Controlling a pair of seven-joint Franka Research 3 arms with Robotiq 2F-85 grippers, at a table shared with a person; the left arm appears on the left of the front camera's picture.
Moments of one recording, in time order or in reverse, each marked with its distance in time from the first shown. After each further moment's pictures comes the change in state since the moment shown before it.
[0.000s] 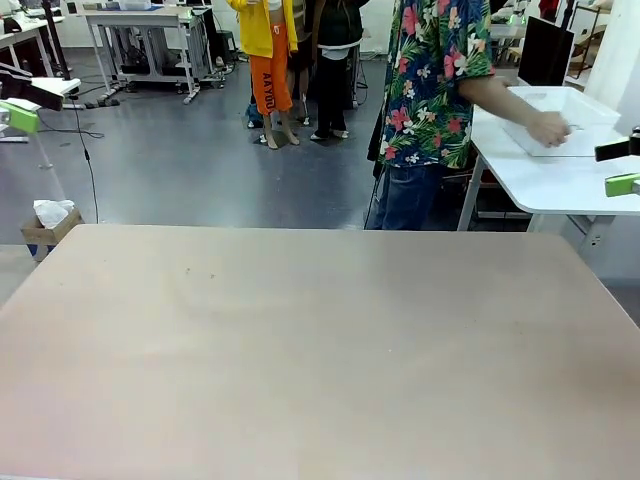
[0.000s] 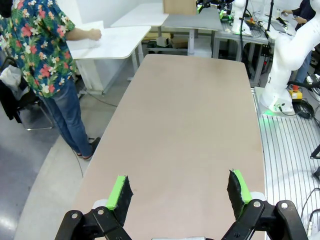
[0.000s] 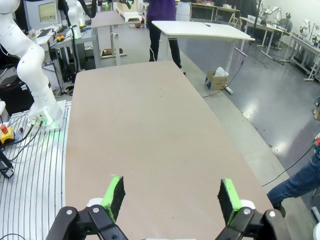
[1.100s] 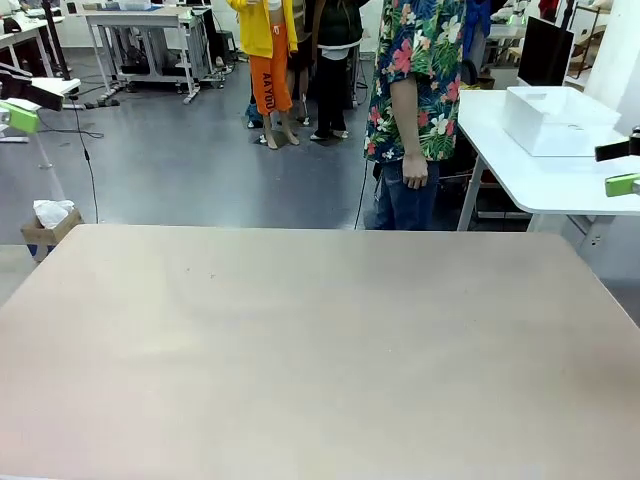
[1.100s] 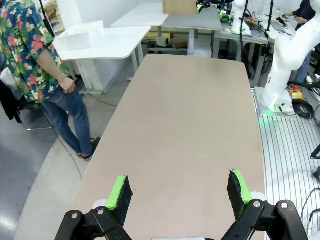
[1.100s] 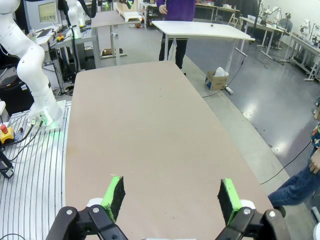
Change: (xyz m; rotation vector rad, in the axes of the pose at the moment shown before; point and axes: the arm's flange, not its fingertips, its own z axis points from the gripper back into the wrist) left arm 0.000 0.000 0.000 0.000 0.000 0.000; right arm 0.000 0.000 0.000 0.000 0.000 0.000
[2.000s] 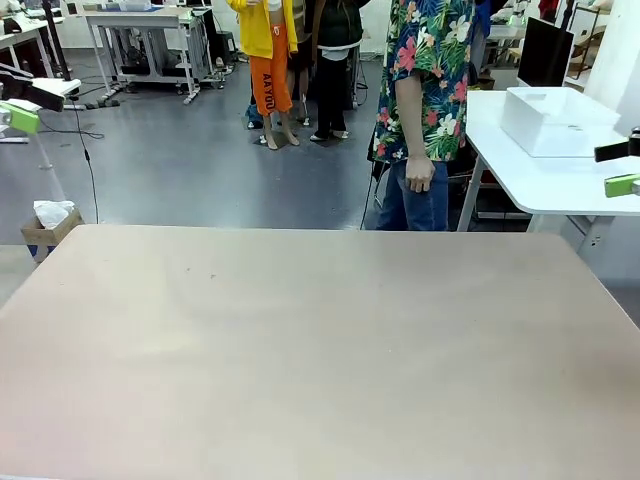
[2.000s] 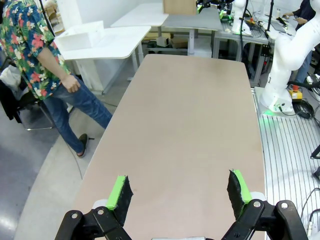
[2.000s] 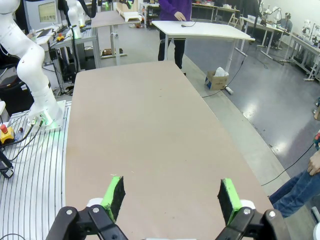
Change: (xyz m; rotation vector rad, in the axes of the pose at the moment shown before) left arm 0.000 0.000 0.000 0.000 0.000 0.000; right arm 0.000 0.000 0.000 0.000 0.000 0.000
